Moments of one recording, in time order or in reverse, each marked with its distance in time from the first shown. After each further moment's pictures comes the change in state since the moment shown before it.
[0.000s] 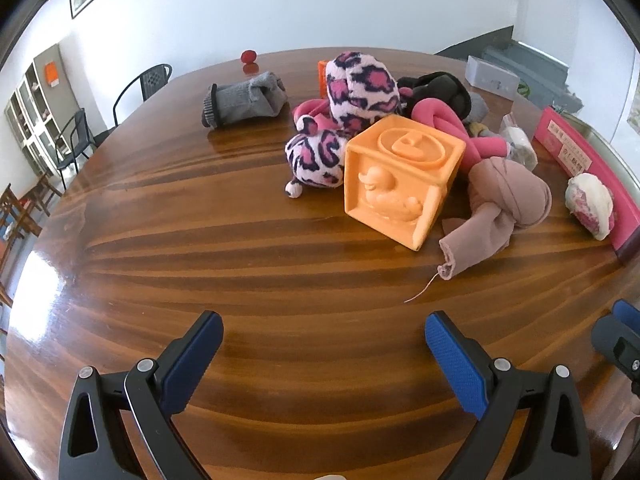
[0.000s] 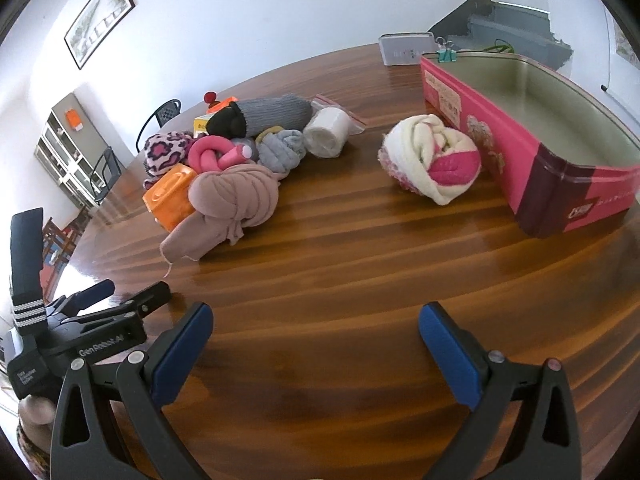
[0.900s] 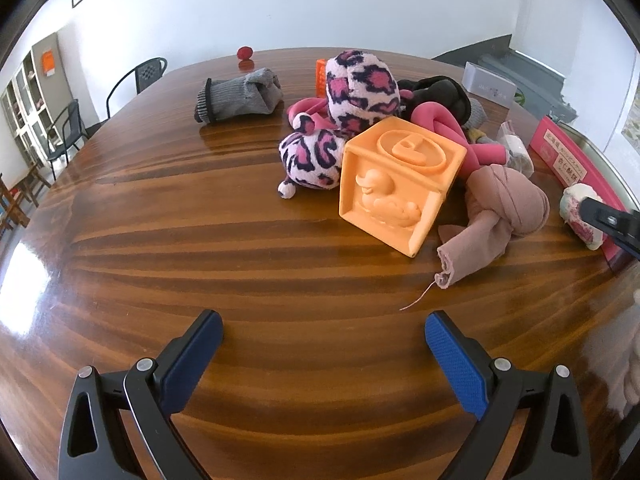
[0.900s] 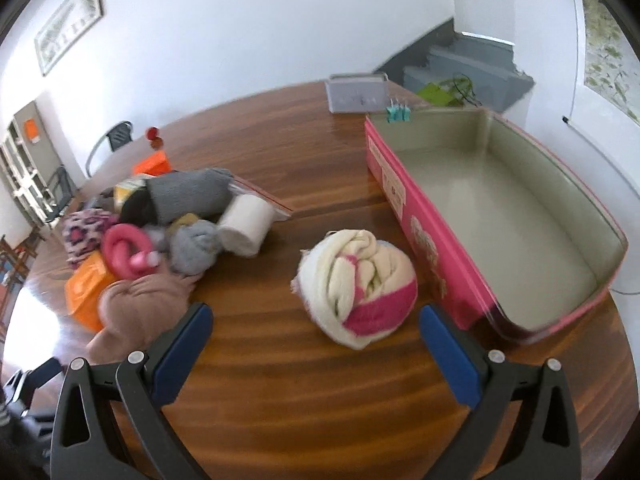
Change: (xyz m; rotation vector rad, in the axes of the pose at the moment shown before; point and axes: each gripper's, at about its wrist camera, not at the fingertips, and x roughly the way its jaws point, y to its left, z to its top) left arm 0.009 0.004 0.004 -0.029 -0.001 -0.058; right arm 0.026 -0.026 0.074 0.004 -0.076 -0.210
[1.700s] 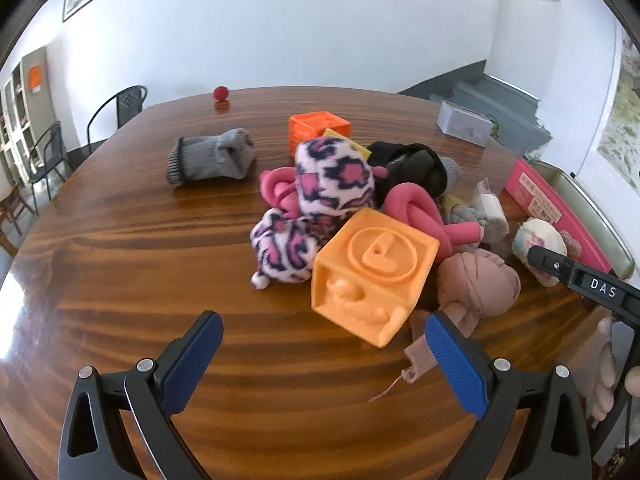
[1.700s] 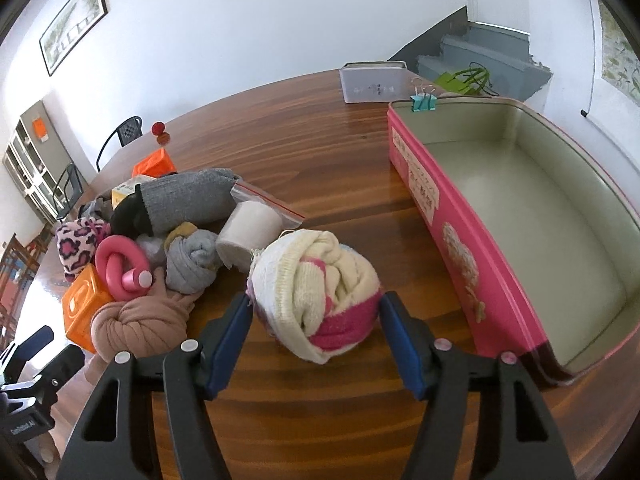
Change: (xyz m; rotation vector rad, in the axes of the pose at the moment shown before) left arm -0.005 -0.004 0.042 0.030 -0.119 -0.100; right arm 0.022 0.005 0.012 -0.018 0.017 0.067
